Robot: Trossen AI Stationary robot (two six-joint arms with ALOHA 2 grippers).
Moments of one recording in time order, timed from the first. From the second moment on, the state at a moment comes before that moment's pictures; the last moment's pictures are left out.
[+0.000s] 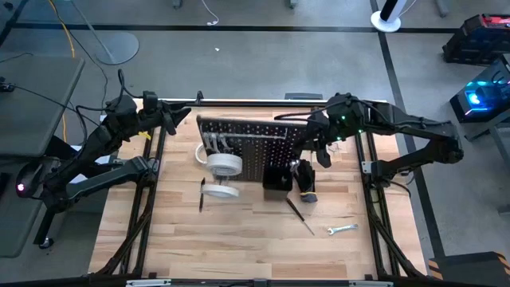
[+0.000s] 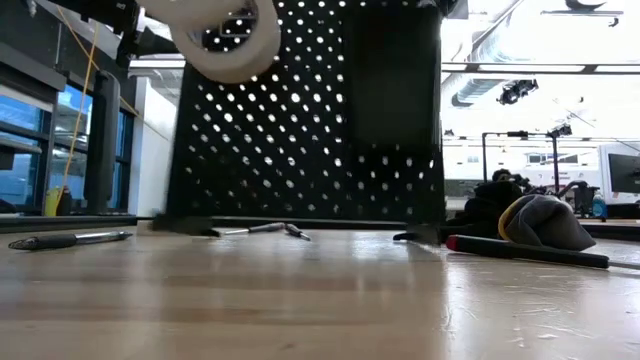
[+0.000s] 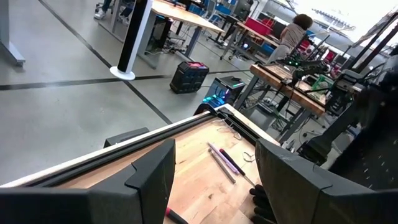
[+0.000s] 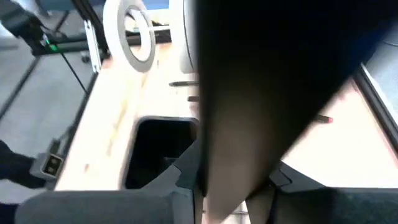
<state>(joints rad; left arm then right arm) 0.73 0.54 0.73 -0.34 0.16 -0.41 -0.14 1.22 1.40 -0.82 -0.19 0.00</state>
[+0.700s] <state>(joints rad) 0.73 0.54 0.73 -0.34 0.15 -0.45 -0.14 1.22 1.41 -0.85 -0.18 -0.02</state>
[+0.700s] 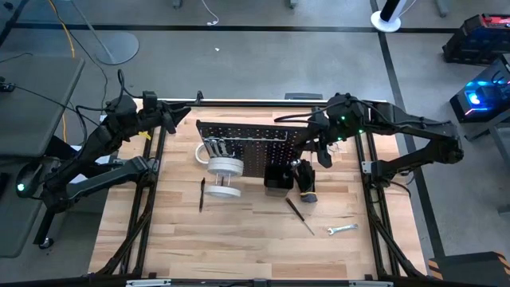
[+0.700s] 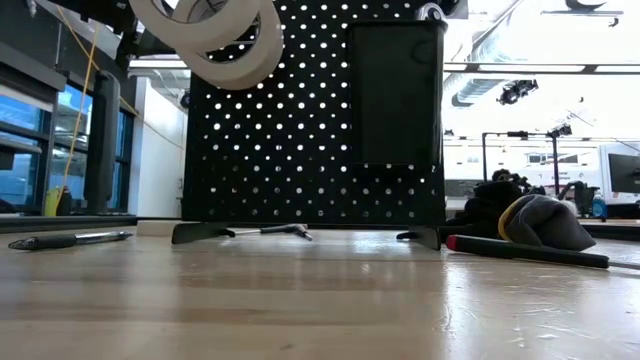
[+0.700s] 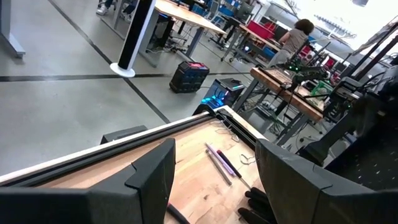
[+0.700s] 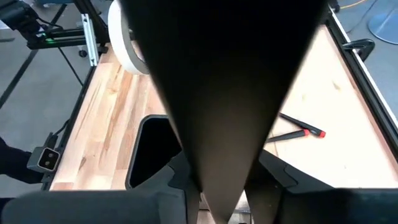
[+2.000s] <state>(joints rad) 0.71 0.54 0.73 -0.73 0.27 -0.40 -0.13 1.21 1.51 -1.35 -0.17 0.16</state>
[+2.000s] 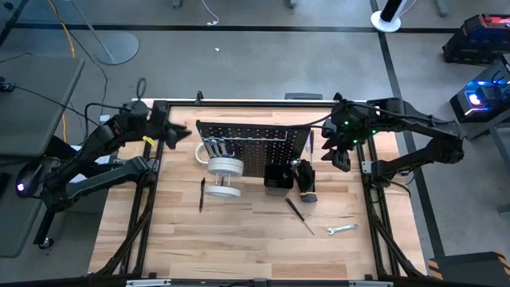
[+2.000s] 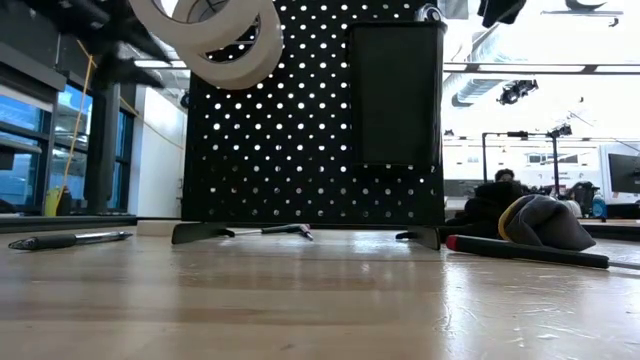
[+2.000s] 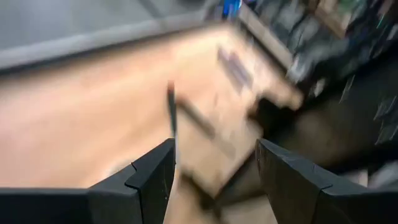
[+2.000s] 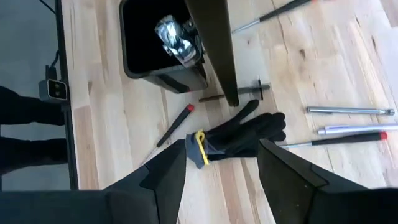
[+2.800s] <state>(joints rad) 0.52 0.69 0.45 -0.62 0.20 -0.41 -0.13 1.21 1.51 -1.30 -0.06 0.32</state>
